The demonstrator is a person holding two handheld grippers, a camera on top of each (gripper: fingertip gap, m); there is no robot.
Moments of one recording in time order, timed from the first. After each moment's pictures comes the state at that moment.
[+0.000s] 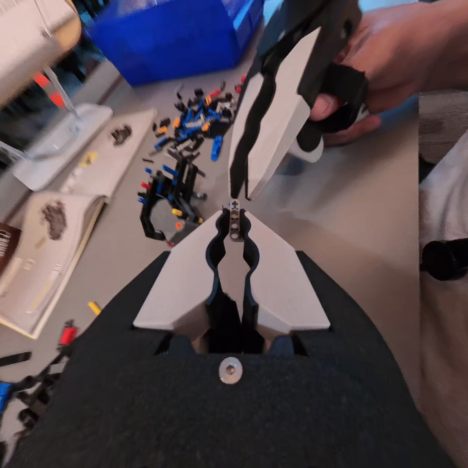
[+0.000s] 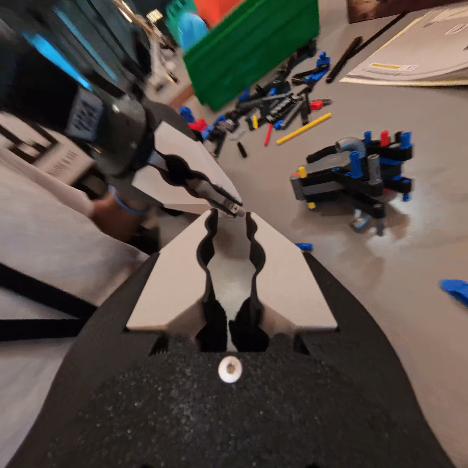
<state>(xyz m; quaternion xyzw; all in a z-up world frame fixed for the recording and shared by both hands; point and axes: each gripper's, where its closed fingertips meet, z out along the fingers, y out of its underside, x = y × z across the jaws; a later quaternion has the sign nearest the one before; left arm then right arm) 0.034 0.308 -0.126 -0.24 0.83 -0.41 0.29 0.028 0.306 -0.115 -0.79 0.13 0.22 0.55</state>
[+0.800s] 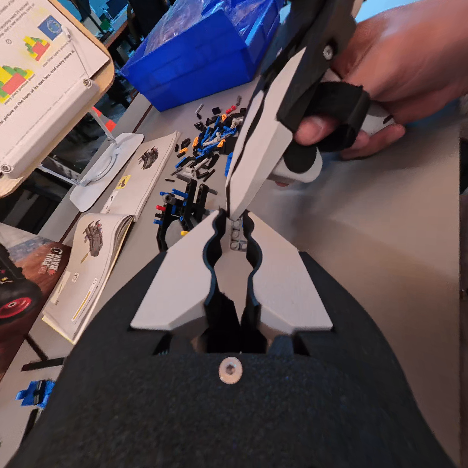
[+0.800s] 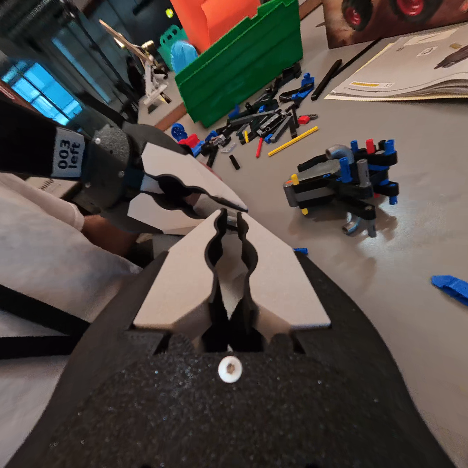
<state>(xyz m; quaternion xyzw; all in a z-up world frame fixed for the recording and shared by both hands) 0.045 0.295 -0.119 -0.21 0.81 -0.39 0.38 0.033 0.309 -0.113 -0.78 0.15 0.20 0.57</state>
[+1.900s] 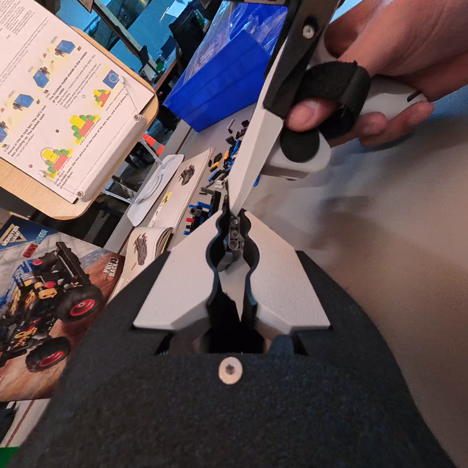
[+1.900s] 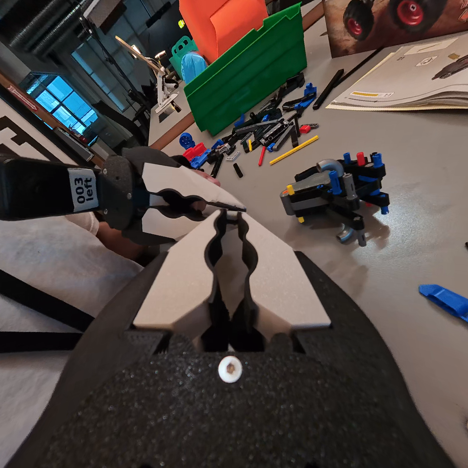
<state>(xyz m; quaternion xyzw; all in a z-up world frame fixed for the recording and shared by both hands) 0.054 0.297 -0.108 -0.17 0.78 -0.36 0.48 0.041 0.307 -0.103 -0.77 0.15 0.22 0.58</state>
